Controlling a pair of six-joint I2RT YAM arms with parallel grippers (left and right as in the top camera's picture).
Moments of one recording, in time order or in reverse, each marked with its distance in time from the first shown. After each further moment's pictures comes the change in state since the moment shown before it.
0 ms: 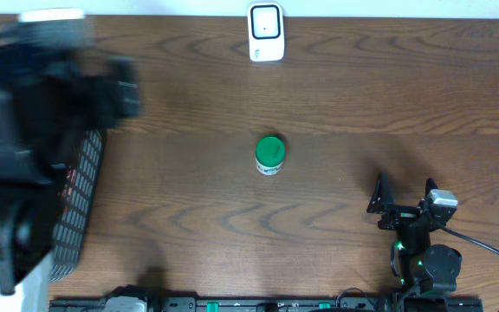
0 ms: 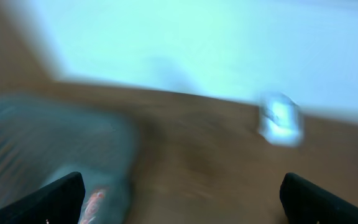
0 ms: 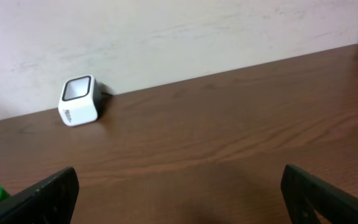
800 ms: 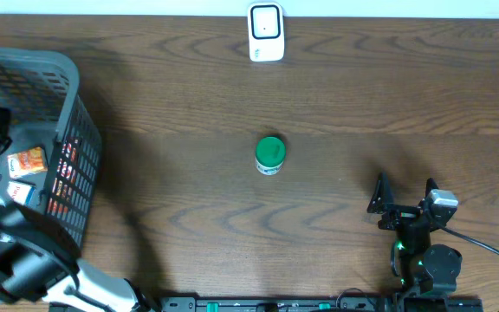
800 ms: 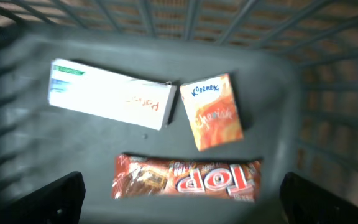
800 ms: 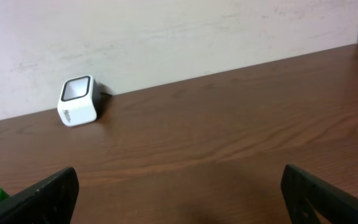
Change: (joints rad) left arm 0.735 0.605 -0.187 -0.060 0.041 -0.718; right arm -0.003 0.000 0.000 0.000 0.000 0.000
